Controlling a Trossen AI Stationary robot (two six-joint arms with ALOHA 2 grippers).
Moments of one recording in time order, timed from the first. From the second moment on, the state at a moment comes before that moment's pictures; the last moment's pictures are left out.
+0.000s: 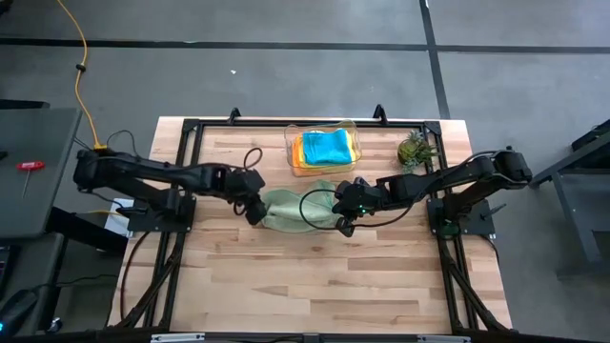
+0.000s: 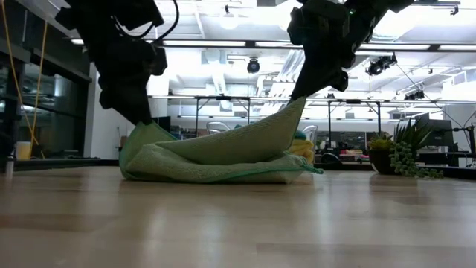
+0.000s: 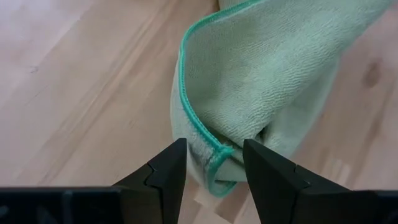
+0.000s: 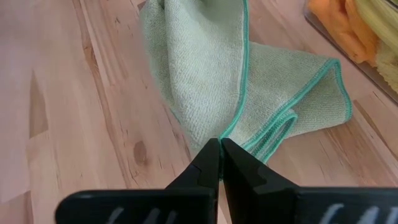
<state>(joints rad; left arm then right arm) 0.17 1.24 0.71 -0.52 -0.10 -0.54 0.12 1.46 0.97 -0.39 0.14 0.52</state>
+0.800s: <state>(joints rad) 0.16 1.11 0.88 -0.60 -0.36 -0.35 0.08 1.29 0.97 -0.41 0.14 0.49</state>
